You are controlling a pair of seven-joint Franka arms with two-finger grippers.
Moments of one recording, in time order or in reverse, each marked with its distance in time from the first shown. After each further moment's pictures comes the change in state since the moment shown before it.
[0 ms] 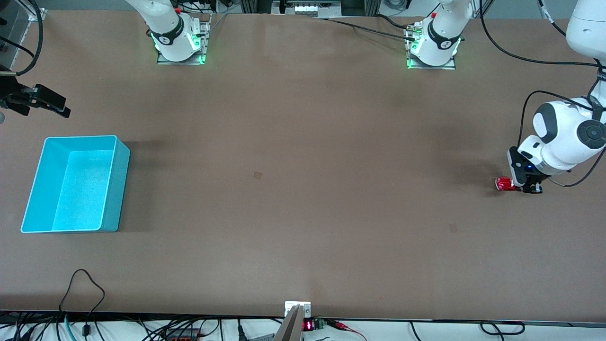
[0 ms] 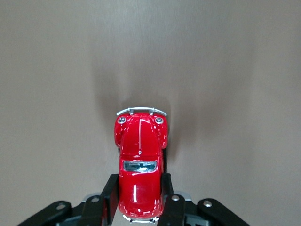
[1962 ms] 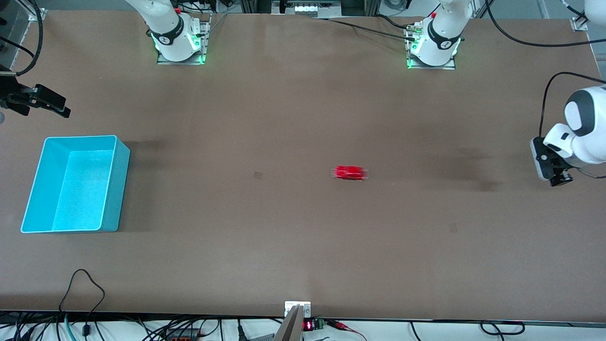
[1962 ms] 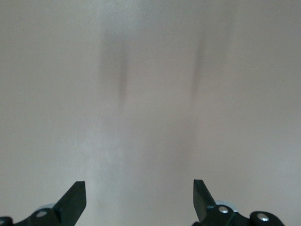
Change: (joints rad) left arm 0.008 -0.172 -0.017 0.088 -0.013 -0.434 -0.104; right arm 0.000 0.000 0.000 0.000 0.000 0.000 0.000
